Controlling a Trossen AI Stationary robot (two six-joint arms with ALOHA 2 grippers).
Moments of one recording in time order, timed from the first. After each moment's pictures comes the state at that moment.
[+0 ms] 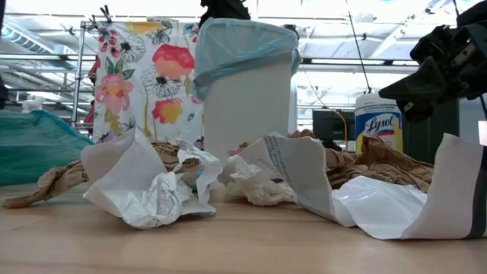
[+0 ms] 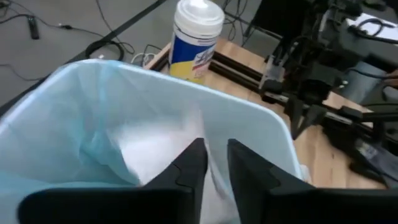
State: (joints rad) left arm 0.37 1.55 1.72 -0.70 0.11 -0.20; right arm 0.02 0.20 0.01 0.03 0.08 0.31
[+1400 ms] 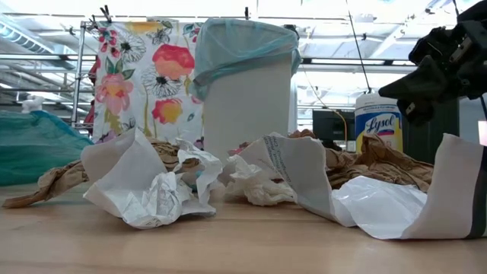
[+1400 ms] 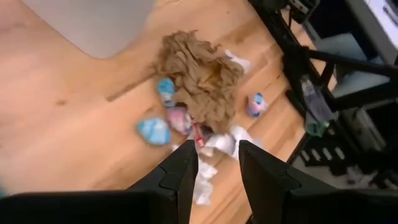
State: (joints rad) left arm -0.59 1.36 1.47 -1.05 -0.54 -1.41; right arm 0.02 0.20 0.01 0.03 0.08 0.42
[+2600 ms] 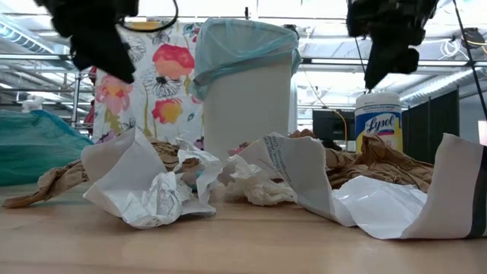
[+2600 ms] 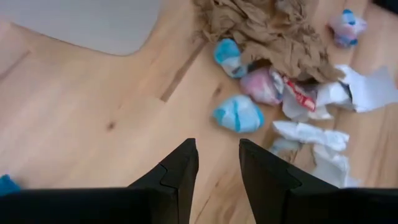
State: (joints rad) left arm -0.45 1.13 0.78 -0.56 -0.41 -0.83; right arm 0.11 1.16 0.94 -0.83 0.10 0.70
